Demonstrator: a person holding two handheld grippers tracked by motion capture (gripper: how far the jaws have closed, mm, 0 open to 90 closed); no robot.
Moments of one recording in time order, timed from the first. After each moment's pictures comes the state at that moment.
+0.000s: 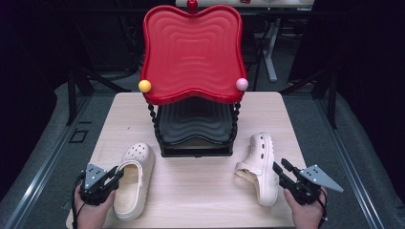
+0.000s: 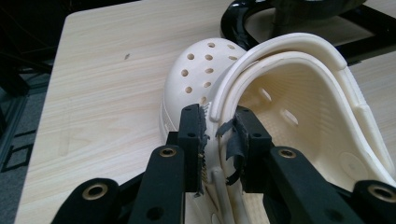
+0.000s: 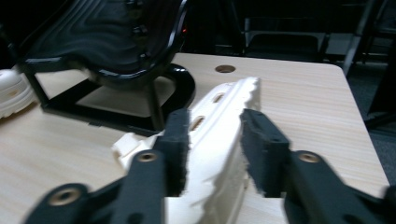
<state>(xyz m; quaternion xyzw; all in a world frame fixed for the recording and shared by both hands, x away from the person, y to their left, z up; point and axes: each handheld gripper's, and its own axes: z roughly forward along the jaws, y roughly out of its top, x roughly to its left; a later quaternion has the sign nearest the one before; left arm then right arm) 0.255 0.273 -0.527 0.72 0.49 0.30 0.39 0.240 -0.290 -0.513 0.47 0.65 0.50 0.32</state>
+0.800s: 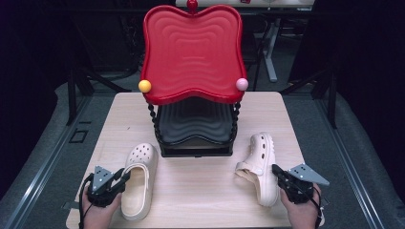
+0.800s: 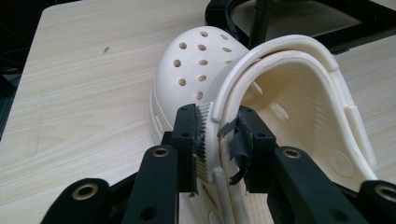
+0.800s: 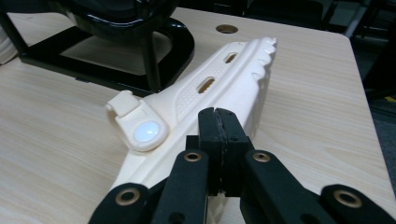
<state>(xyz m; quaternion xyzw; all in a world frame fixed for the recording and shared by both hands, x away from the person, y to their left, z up) 0.256 0.265 -0.540 0.73 0.48 0.29 0.40 0.246 -0.282 -0.517 0.49 0.70 0.43 0.30</state>
